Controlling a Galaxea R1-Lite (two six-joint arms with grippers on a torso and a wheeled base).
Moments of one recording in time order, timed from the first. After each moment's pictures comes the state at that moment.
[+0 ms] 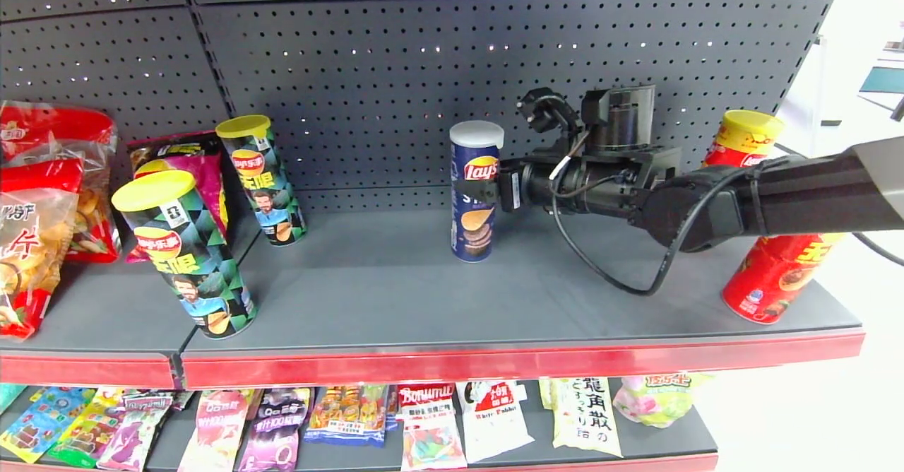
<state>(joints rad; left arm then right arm) 0.07 0.15 -0.63 0.61 0.09 0.05 0.52 2.07 -1.48 -0.37 0.25 -0.05</state>
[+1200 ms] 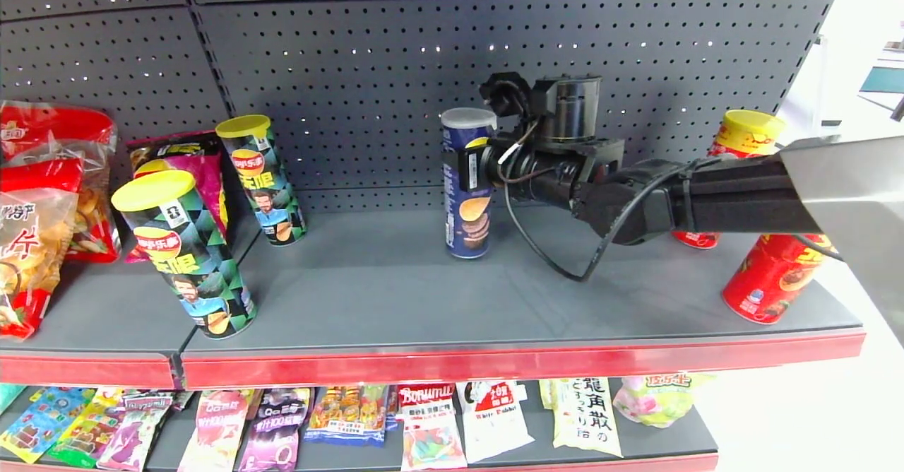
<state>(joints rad) 0.07 0.17 -0.61 0.61 0.09 0.05 0.62 2.17 -1.68 -0.36 -0.01 0.00</state>
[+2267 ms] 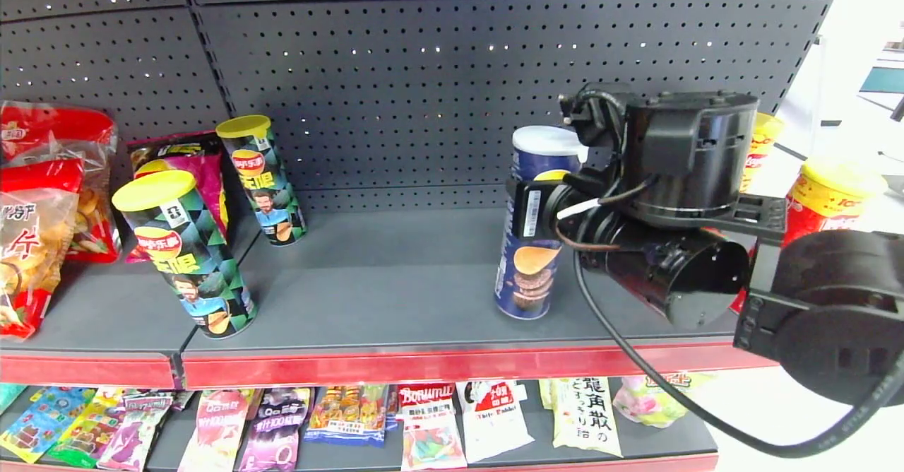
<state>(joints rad) 0.07 0.17 -0.61 0.61 0.09 0.05 0.83 1.76 -1.08 -0.50 -0.57 0.15</state>
